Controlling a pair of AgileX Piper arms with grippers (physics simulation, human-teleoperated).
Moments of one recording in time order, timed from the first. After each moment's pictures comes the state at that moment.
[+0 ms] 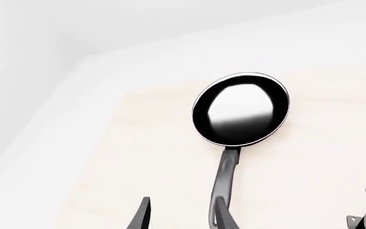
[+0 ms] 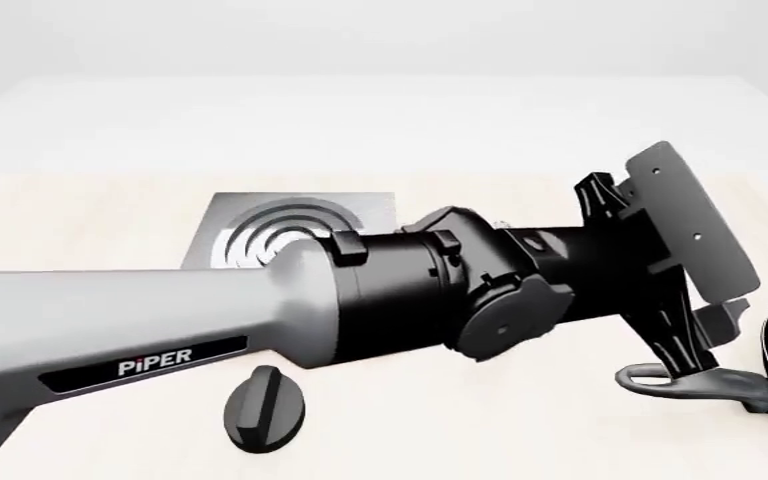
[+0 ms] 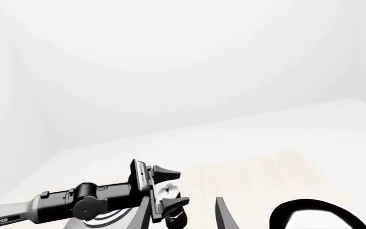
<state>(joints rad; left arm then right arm) -1.17 1.89 -1.54 0.03 0.39 0.02 0.00 -1.31 1.22 0.23</state>
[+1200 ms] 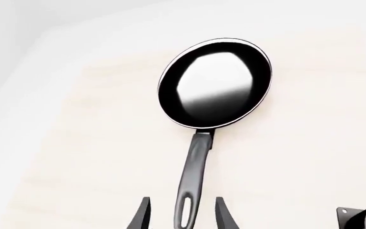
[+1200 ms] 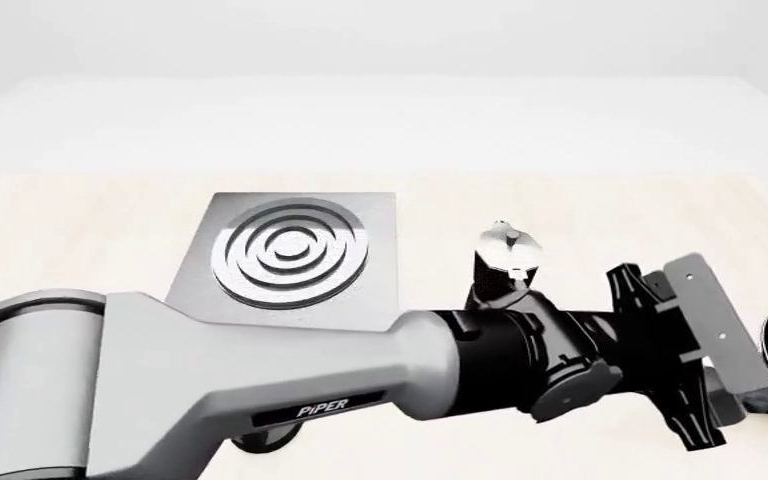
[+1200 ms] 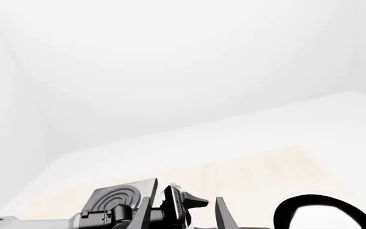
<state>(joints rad) -1.22 2.13 -1.65 0.04 0.37 0.01 0.00 -1.31 1.22 0.26</state>
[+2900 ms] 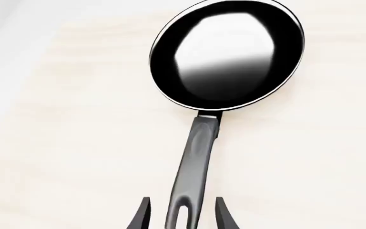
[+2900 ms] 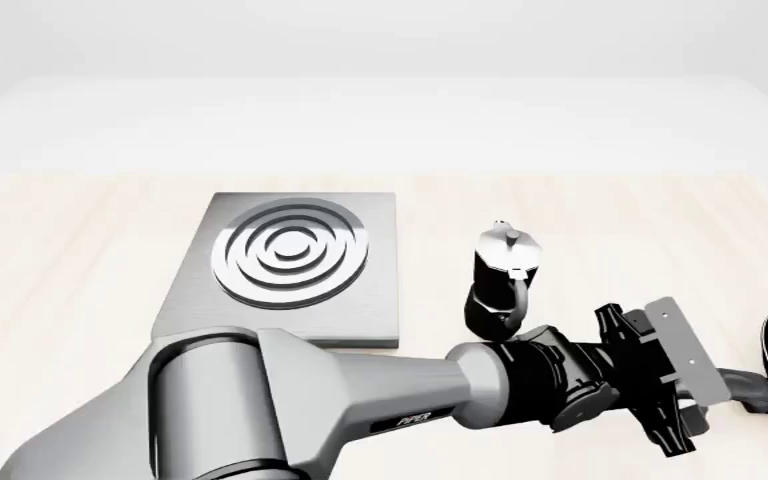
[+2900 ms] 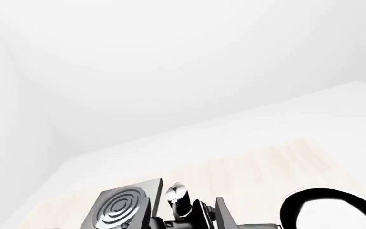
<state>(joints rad) -1.19 2.40 -1.84 0.05 0.32 0.00 0.00 -1.30 1.22 0.31</state>
